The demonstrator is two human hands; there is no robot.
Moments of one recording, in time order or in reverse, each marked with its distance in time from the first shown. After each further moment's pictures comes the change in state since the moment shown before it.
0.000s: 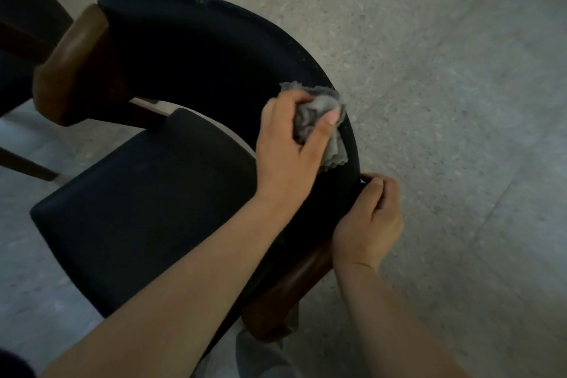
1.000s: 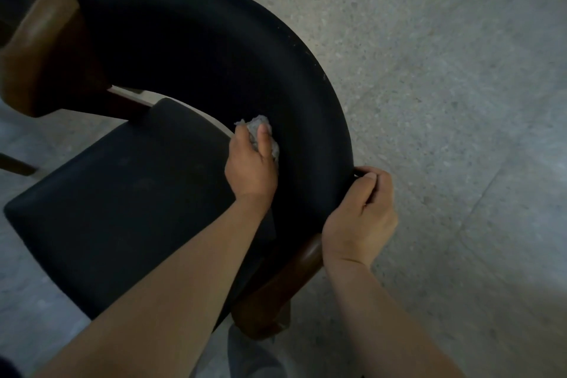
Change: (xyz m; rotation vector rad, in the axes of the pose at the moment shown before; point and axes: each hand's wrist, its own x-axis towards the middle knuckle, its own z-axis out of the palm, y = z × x) left_hand -0.004 -0.099 0.021 0.244 0.136 -0.371; right_hand 0.000 0.004 0.000 -0.099 0.020 -0.034
